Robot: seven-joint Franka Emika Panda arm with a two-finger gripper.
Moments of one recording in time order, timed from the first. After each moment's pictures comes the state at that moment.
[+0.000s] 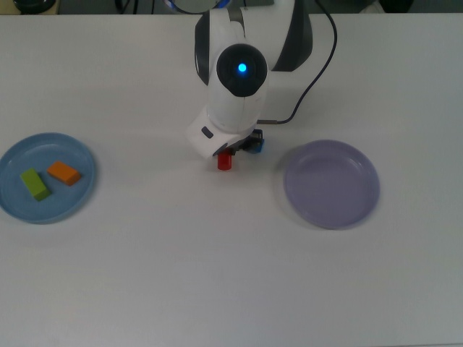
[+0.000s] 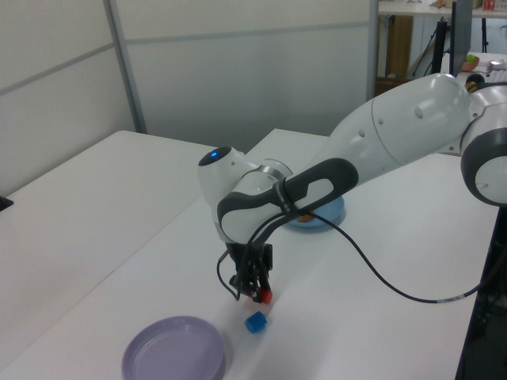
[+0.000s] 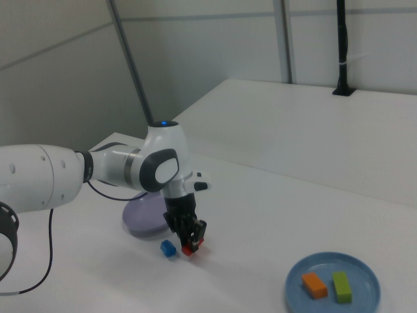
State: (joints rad) arm 0.29 0.43 -0.17 -1.72 0.03 1.99 0.14
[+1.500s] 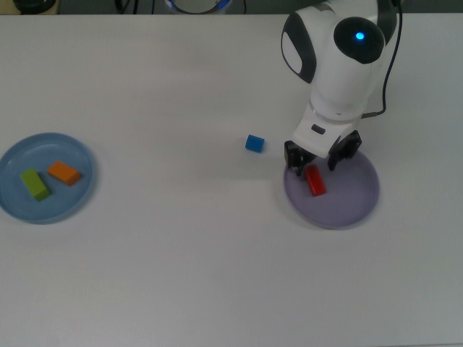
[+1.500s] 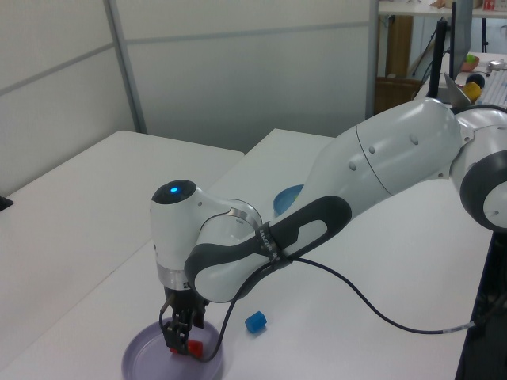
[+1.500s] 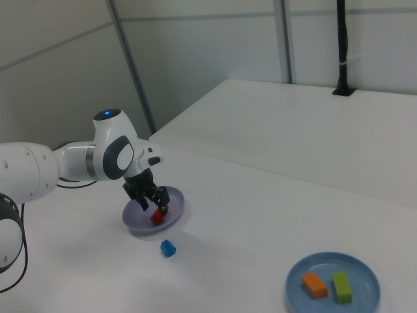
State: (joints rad) arm 0.38 0.51 0.00 -1.60 -0.03 2.21 0.23
